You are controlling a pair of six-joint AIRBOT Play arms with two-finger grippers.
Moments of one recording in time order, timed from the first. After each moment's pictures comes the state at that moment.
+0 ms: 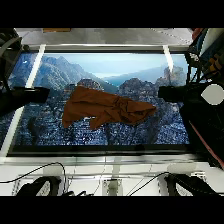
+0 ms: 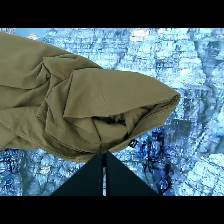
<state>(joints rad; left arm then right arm) 0.16 -0.83 0.98 1.10 -0.82 -1.14 0.23 -1.01 1.29 -1.55 1.21 1.87</state>
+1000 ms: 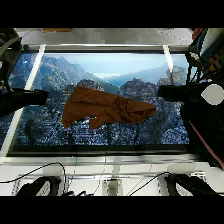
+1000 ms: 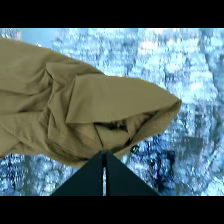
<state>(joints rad) 0.16 -0.82 0.98 1.20 -0.86 -1.14 0.23 -1.01 1.29 -1.55 1.18 1.87</state>
